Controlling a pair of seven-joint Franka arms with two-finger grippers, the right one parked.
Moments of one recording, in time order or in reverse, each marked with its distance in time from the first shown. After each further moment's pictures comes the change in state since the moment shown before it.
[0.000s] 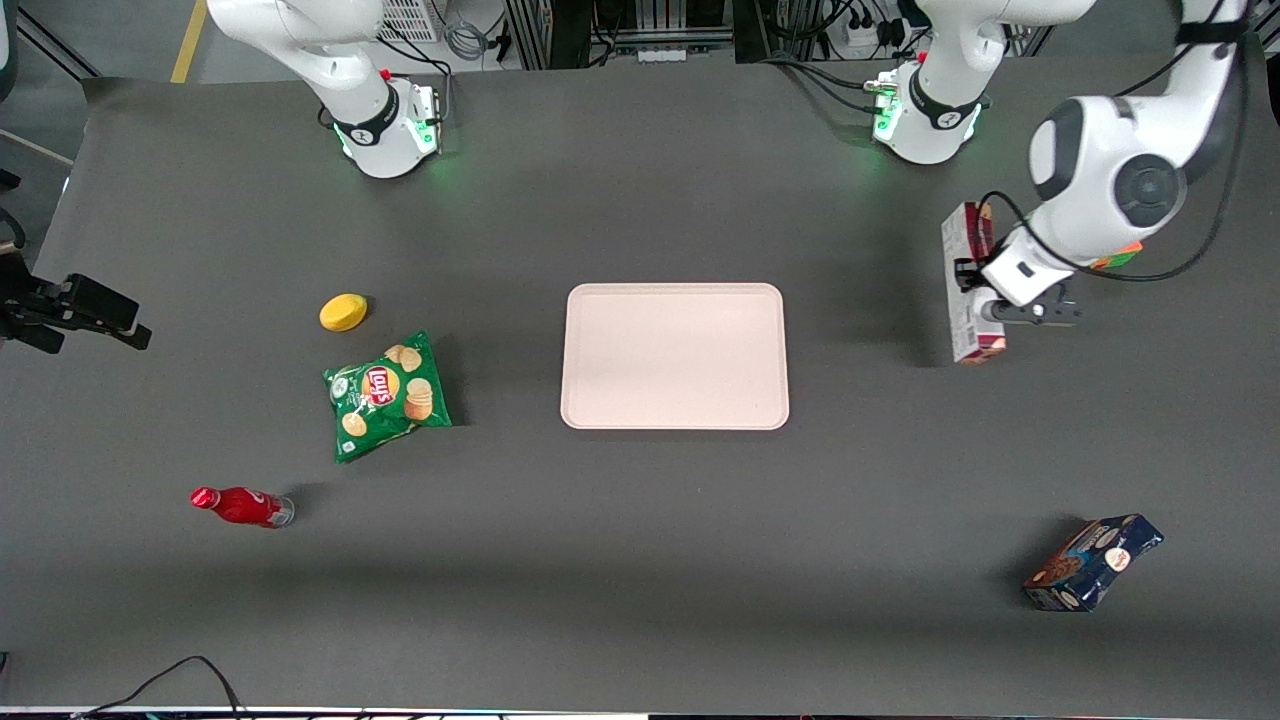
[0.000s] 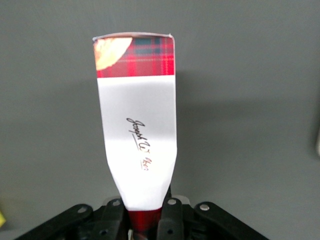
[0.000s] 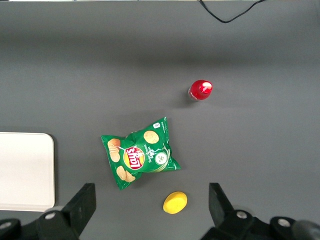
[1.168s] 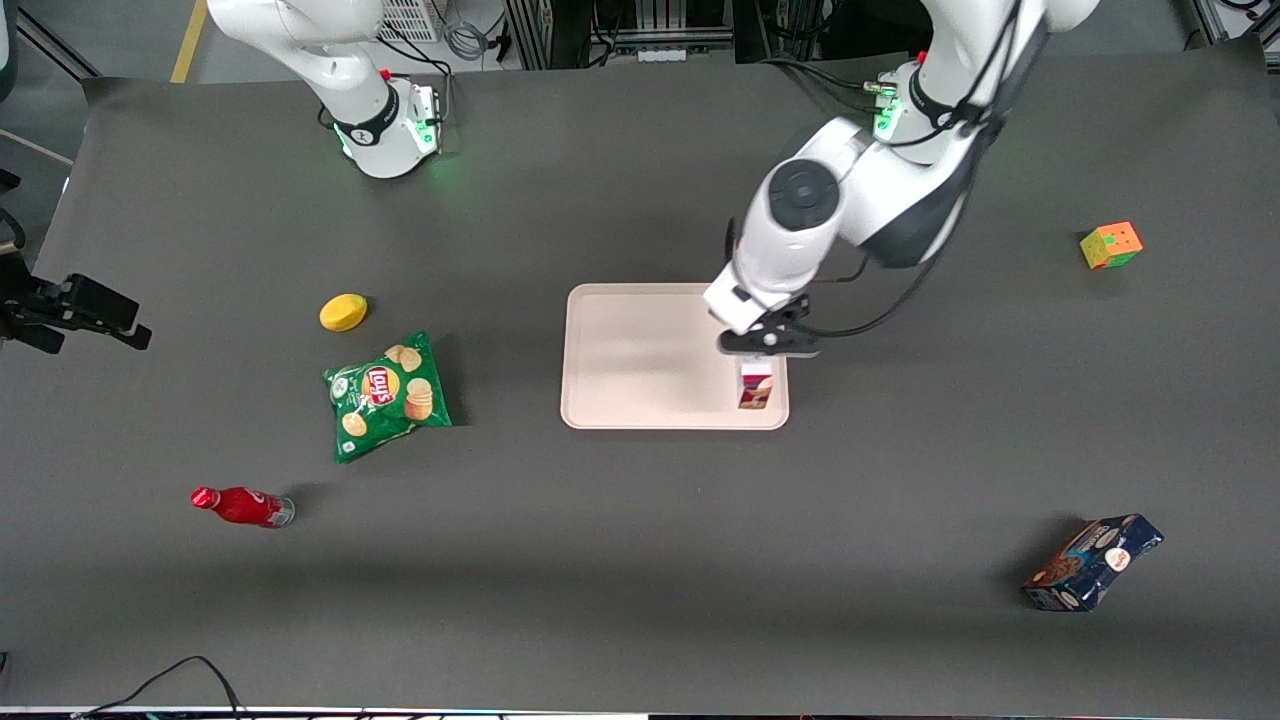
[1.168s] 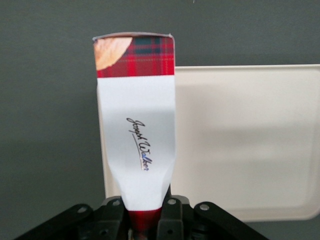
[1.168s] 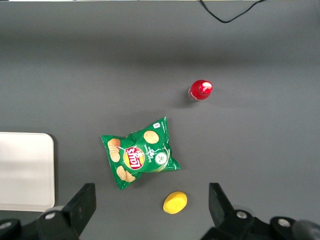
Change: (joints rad) arm -0.196 0.437 -0.434 0.559 0.095 0.024 -0.705
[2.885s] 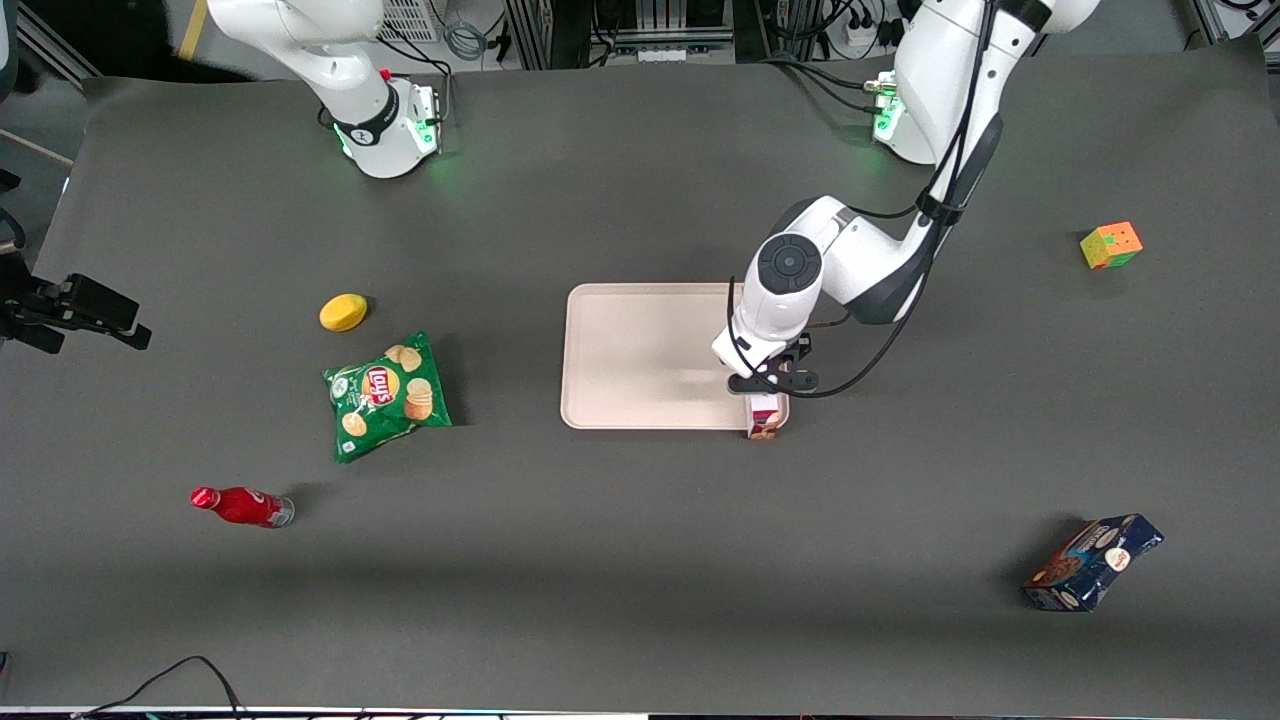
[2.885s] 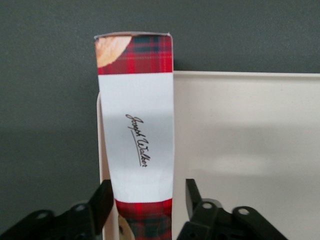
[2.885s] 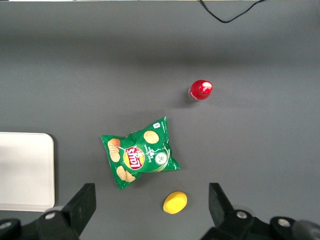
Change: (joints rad) arm -0.017 0.171 0.066 -0.062 0.107 0.216 -0.068
